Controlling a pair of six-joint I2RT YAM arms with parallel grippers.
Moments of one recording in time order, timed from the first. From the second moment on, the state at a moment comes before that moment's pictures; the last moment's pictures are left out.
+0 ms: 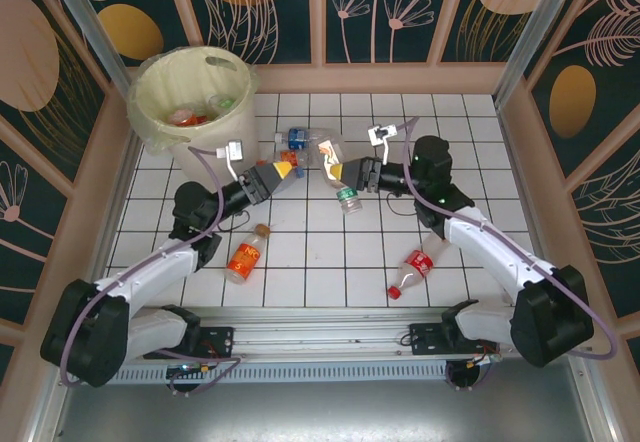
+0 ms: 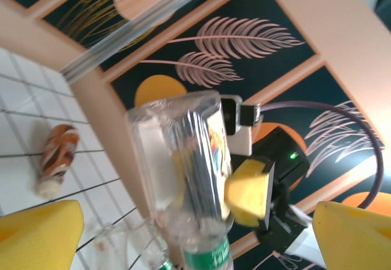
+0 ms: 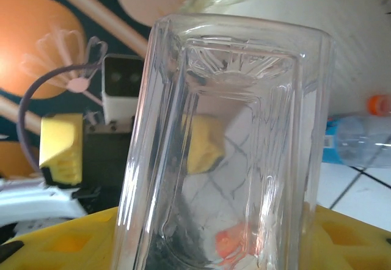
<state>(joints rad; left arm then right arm) -0.44 1.19 0.53 0.96 0.64 -1.20 0.46 1.22 0.83 0.32 -0.88 0.77</state>
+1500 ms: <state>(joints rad) -0.57 1.42 0.74 1.16 0.70 -1.29 0.50 1.22 0.81 0.53 -1.02 0.95</state>
